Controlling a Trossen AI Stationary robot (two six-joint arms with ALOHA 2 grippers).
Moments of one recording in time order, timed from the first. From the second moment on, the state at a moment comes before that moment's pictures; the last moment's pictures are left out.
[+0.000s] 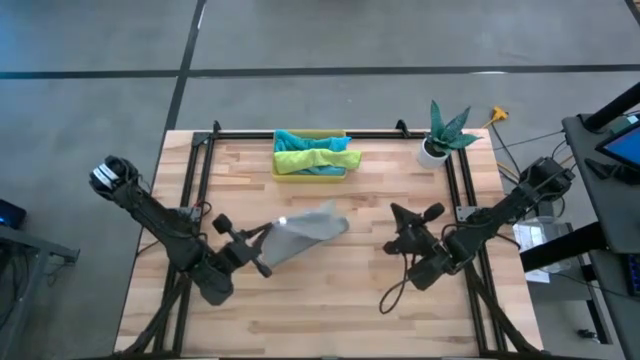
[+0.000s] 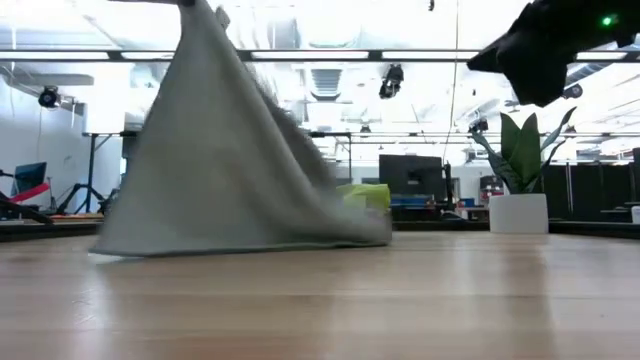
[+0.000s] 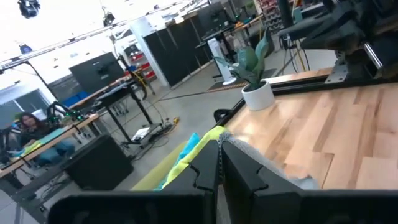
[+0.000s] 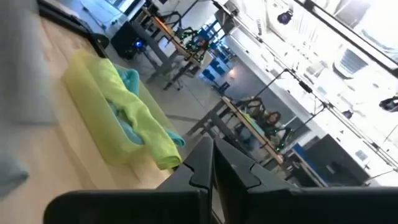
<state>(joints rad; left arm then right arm) -0.75 1.28 0.77 0.02 -1.51 -0.14 0.63 1.34 0.65 -0.18 1.57 0.11</state>
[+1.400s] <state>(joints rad) -0.68 1.59 0.90 0.26 -0.35 -0.35 0.57 1.91 1.04 0.42 0.47 -0.55</state>
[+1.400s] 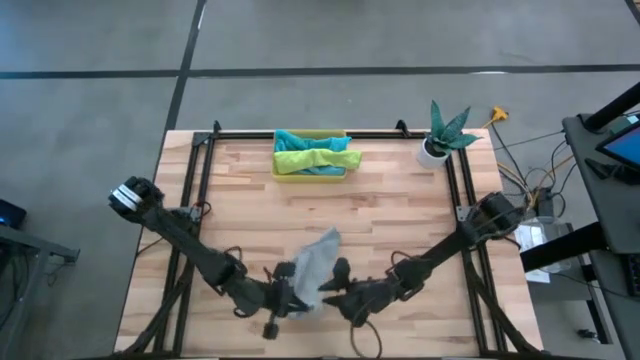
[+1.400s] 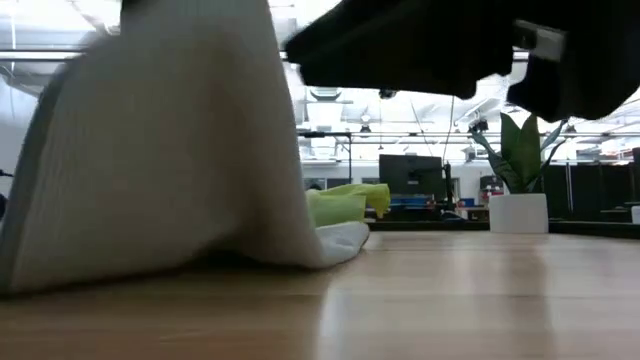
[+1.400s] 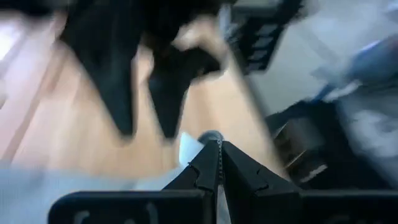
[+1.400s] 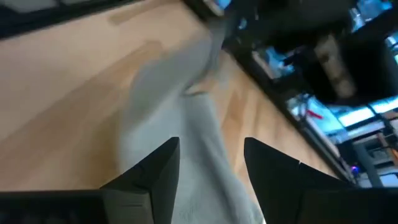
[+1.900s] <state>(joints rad) -0.88 1.95 0.91 0.54 -0.43 -0.63 0.53 2.12 1.28 0.10 0.45 -0.52</state>
